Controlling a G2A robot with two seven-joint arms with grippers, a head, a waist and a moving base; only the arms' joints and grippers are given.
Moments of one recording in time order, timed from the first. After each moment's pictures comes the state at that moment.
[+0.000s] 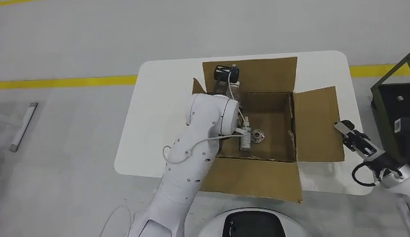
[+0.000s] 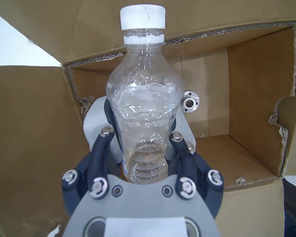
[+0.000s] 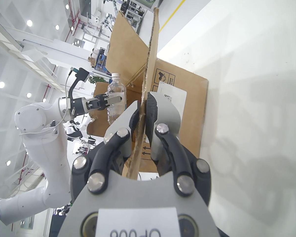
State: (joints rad) left arm 0.62 -1.68 -1.03 -1.49 1.44 0.21 -1.48; right arm -1.75 -1.14 1.88 -1.92 0.06 -0.29 0.51
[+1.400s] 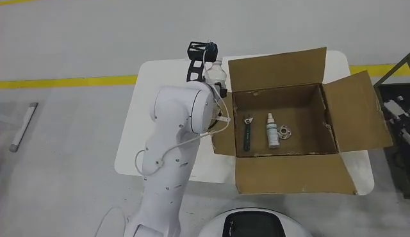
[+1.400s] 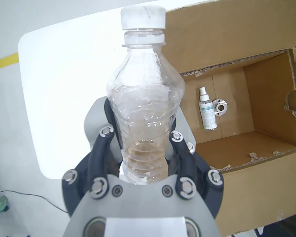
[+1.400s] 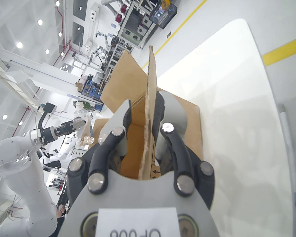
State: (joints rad) left arm 0.61 -1.67 -1.17 -1.72 1.51 0.15 -1.54; right arm -1.72 -1.12 2.09 -1.91 0.06 -0.25 0.44
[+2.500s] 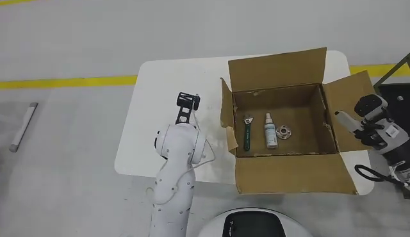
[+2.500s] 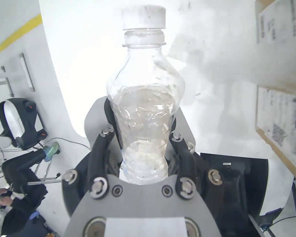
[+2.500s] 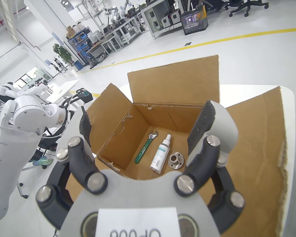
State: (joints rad) left arm 0.98 -1.69 -1.28 -1.73 1.90 -0.12 -1.54; right arm -1.76 -1.12 1.95 -2.27 -0.43 -0.30 0.40
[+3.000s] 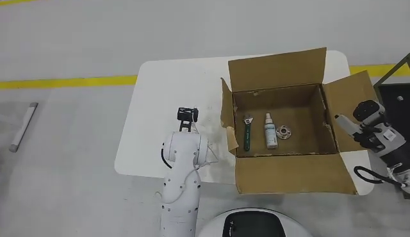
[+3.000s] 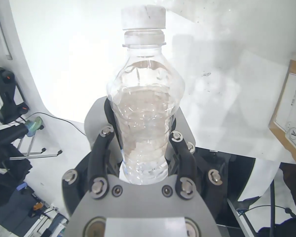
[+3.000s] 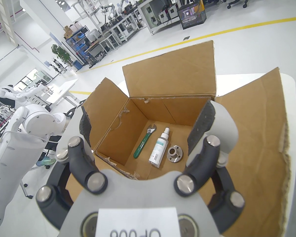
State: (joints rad) left arm 1.02 -1.78 -1.36 -1.62 1.96 -0.03 -1.54; right arm -1.78 -1.13 1.95 -2.23 -0.41 -0.32 0.39
